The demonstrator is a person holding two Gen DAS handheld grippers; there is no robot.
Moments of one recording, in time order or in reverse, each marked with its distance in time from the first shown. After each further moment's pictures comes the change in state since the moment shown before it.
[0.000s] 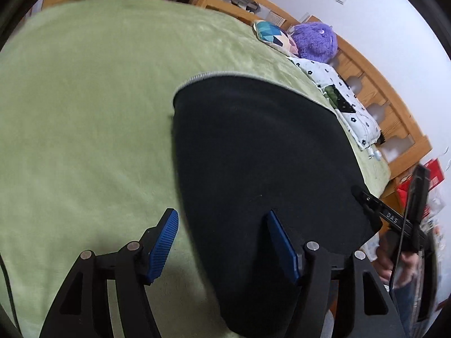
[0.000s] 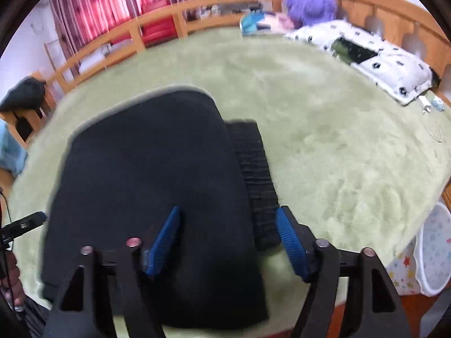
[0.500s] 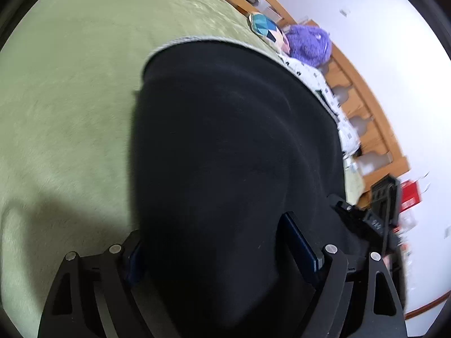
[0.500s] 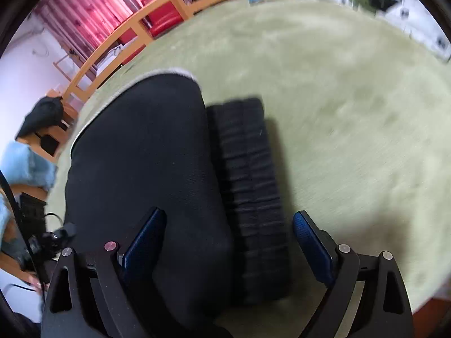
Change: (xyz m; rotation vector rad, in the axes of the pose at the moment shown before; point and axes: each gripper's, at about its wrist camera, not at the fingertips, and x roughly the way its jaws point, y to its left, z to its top) left arm 0.064 0.001 0.004 -0.072 0.055 -0.149; right arm 0.067 -0.036 0.012 0.140 0.152 0.256
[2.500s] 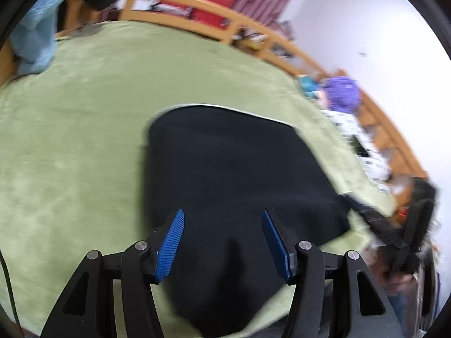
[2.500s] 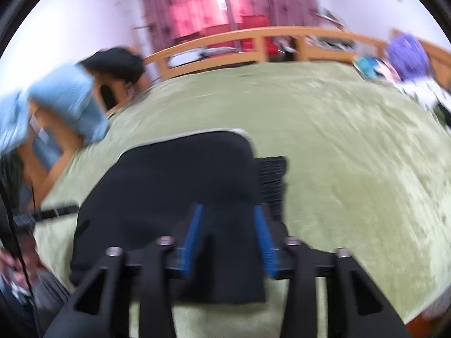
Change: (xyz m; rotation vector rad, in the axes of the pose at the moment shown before) left arm -0.320 0.157 -0.068 0.020 -0.253 0.223; right arm -0.010 0.371 -0.150 -0.461 -0.227 0.015
